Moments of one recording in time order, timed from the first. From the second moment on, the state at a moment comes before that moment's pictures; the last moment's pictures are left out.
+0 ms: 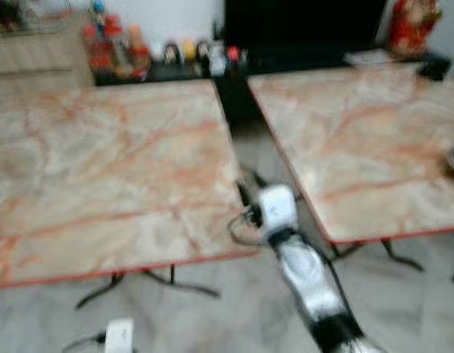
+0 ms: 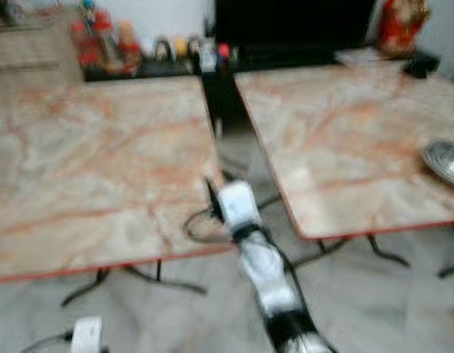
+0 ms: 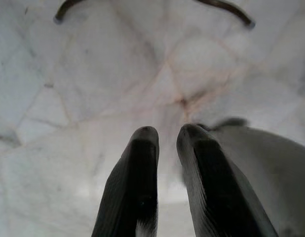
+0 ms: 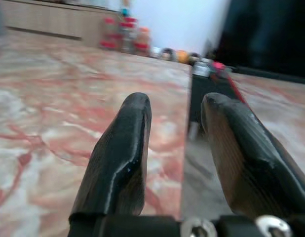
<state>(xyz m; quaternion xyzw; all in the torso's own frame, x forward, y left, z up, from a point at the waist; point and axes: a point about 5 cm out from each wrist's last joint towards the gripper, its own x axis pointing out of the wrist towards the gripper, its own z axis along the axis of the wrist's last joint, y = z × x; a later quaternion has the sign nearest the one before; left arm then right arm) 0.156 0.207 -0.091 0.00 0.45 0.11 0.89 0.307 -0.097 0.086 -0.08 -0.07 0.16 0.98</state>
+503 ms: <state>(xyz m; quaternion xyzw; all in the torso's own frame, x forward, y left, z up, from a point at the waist) 0.151 0.211 -0.092 -0.01 0.45 0.12 0.88 0.238 -0.196 0.035 -0.15 0.01 -0.01 0.99</state>
